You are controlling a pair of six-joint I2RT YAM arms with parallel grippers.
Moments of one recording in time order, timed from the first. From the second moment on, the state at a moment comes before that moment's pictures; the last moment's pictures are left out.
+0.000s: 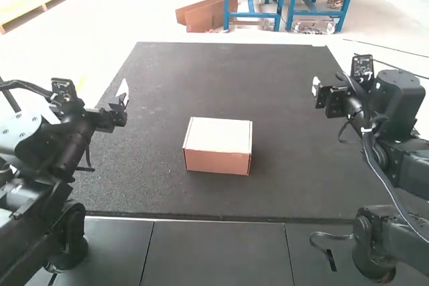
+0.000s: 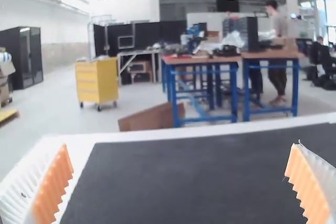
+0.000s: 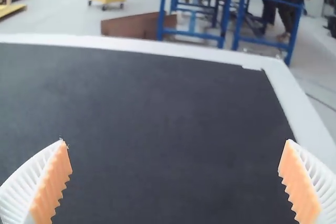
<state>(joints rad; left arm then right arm) -0.19 0.06 0.01 0.31 -0.12 0.07 0.17 0.70 0.25 0.39 0.06 -0.11</state>
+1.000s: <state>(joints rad) -0.19 0.01 0.01 -0.02 -0.13 -0.01 -0.01 0.15 0.00 0.02 0.07 0.01</state>
